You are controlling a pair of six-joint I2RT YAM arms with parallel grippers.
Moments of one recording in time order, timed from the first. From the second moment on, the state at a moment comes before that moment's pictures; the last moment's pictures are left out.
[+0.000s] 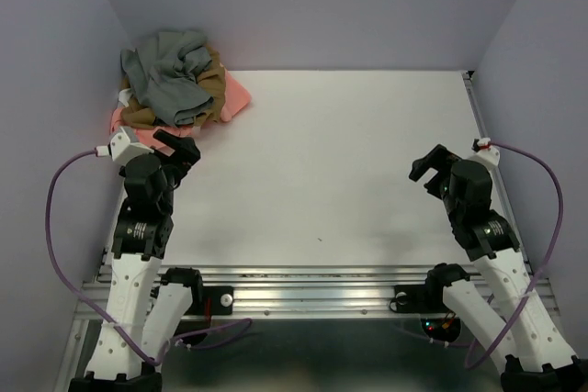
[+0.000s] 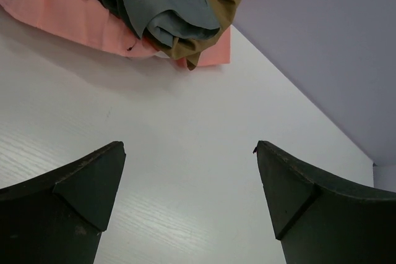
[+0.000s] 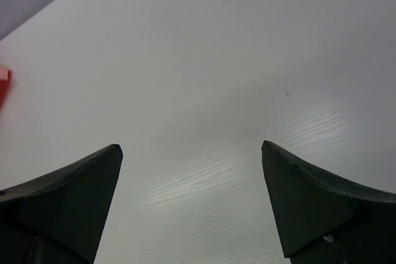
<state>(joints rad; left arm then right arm) -0.08 0.63 0.78 -0.42 -0.28 -0.72 0.23 0.62 0.69 -0.48 0.37 0.61</state>
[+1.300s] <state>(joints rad) -0.14 1.80 1.70 -0.52 -0.19 -0.06 0.23 0.79 0.73 -0.49 0.31 0.58</state>
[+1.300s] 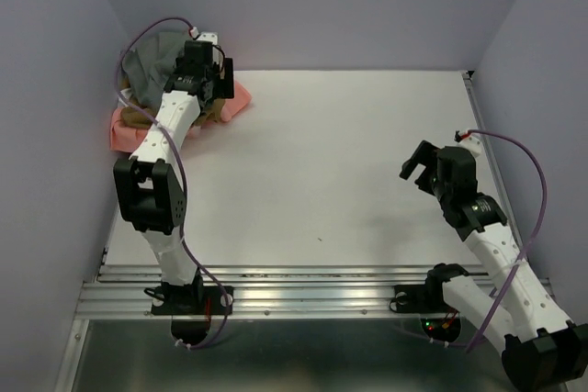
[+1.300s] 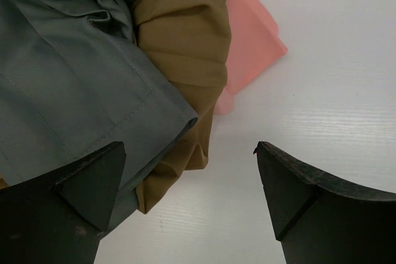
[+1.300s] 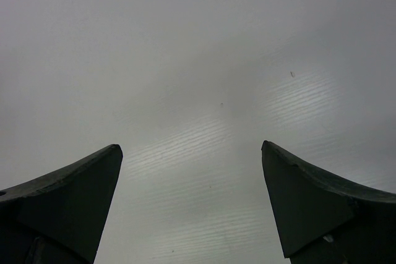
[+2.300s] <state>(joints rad) -0.14 2.11 1.91 -0.62 -0.42 -0.03 0.23 0.75 0.73 -0.49 0.35 0.56</state>
